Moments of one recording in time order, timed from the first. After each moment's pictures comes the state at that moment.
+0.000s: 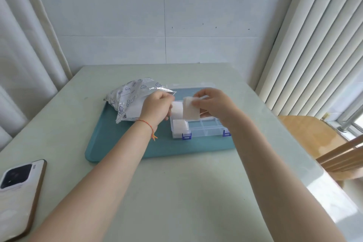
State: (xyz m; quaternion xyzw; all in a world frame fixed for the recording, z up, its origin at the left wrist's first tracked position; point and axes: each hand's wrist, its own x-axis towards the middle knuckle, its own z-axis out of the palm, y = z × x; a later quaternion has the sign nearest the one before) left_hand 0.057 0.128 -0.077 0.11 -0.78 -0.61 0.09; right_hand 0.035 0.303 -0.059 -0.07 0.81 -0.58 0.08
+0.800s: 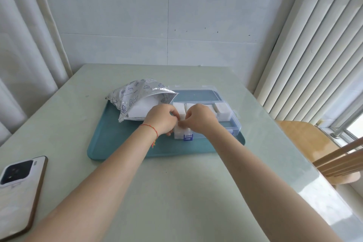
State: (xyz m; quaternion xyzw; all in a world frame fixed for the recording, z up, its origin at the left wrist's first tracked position) left_hand 0.072 0.123 -0.089 0.05 -0.92 -0.40 -0.01; right_hand 0.042 0.258 -0.083 -0.08 0.97 -0.24 0.07
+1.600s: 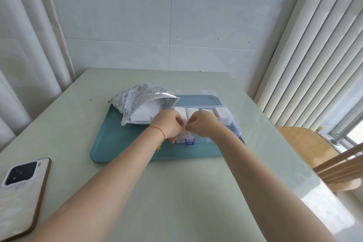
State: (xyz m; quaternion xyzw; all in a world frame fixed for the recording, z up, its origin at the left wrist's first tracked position) left_hand 0.075 0.133 -0.082 0.05 -0.93 -0.37 -0.05; right_hand 0.043 0.268 -0.080 -0.10 0.96 -0.24 0.09
